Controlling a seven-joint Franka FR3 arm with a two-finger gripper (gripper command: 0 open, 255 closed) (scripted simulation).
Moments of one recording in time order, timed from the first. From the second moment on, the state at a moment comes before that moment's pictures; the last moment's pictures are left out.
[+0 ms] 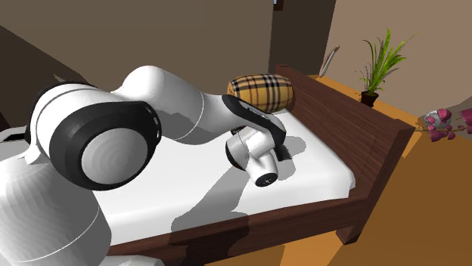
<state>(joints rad) 0.49 0.04 -0.78 -2.30 2.15 1.97 -2.30</state>
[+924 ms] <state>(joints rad) 0.48 0.07 -0.78 -2.31 2.17 1.91 -2.32</state>
